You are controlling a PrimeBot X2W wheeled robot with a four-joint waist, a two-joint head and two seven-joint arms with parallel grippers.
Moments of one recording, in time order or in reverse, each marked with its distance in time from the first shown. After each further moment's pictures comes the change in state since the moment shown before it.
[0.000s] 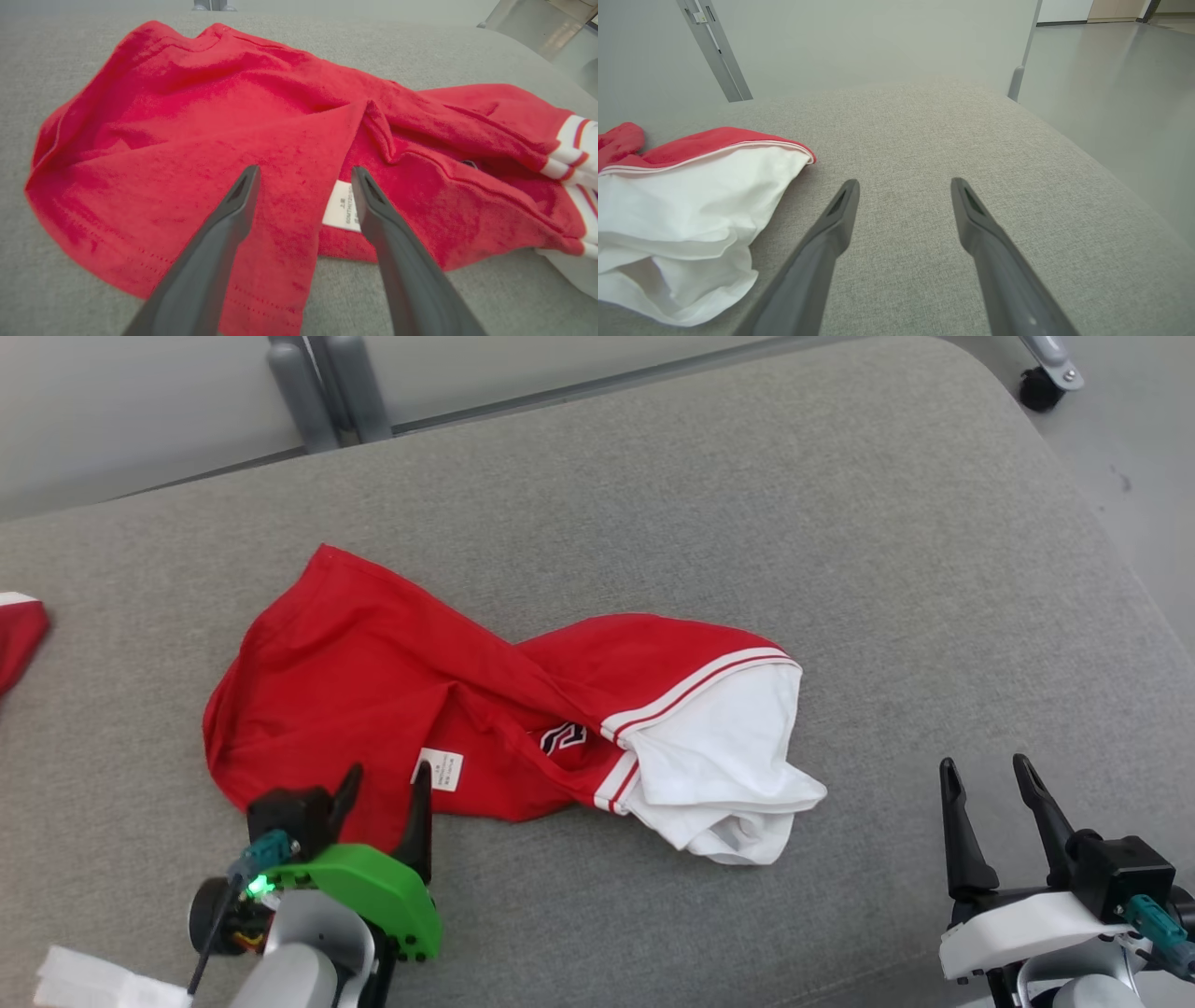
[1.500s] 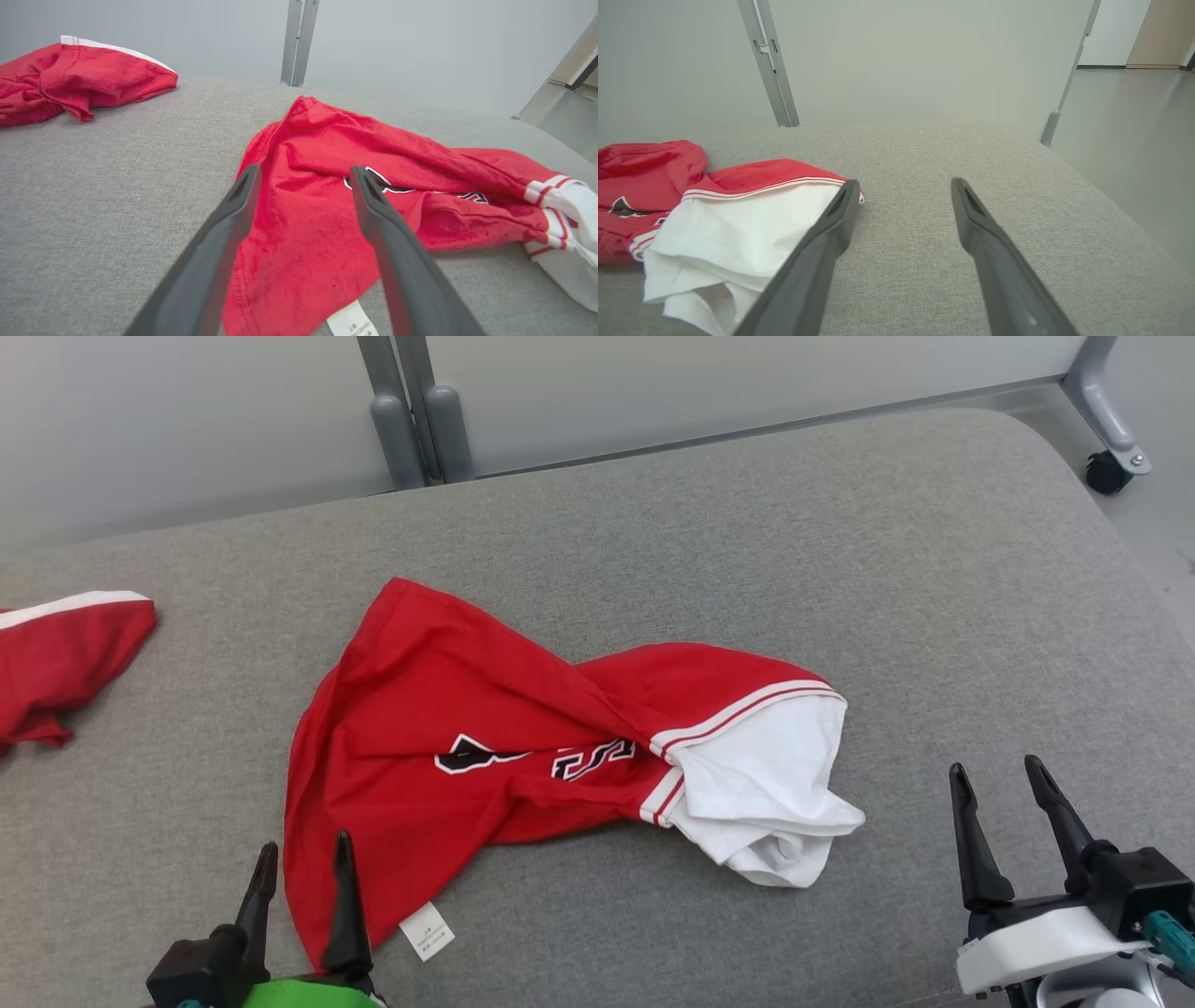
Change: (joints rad) left arm 0.321 0.025 0.119 -0.248 0.012 0.076 -0.232; right arm 0.042 -0.044 0.021 -0.069 -0.010 0.000 0.000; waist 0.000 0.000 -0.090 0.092
